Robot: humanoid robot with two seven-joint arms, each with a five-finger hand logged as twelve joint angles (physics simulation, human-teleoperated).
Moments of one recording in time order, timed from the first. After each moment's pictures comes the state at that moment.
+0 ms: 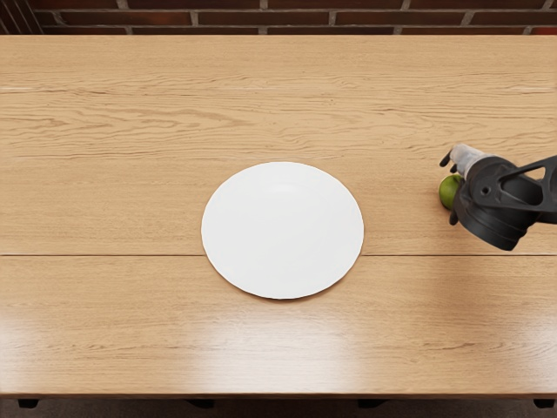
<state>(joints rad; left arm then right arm) 0.04 0.00 -0.16 -0.16 0.00 -0.11 0.27 1.68 -0.47 -0.76 1.51 -0.31 -0.61 -0.61</state>
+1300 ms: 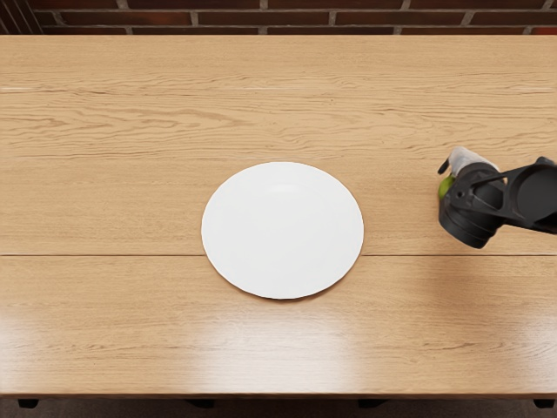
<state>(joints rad) 0.04 0.00 -0.16 -0.16 0.00 -0.11 0.27 1.50 -0.36 -0.69 1.22 -0.33 -0.61 -0.61</state>
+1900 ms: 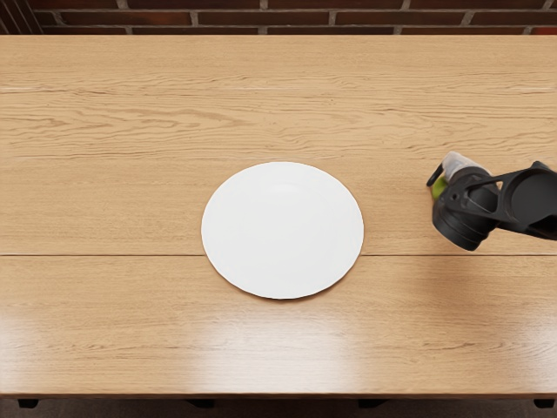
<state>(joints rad) 0.04 0.00 -0.16 -0.16 0.00 -0.11 0.27 1.45 -0.35 -0.63 1.21 -0.33 -0.61 -0.61</state>
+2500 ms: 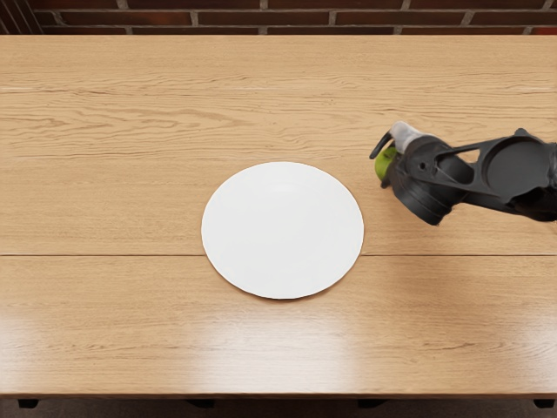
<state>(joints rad) 0.04 0.00 -0.16 -0.16 0.00 -0.11 0.27 1.55 -0.31 -0.47 1.29 -0.32 -0.61 -0.61</state>
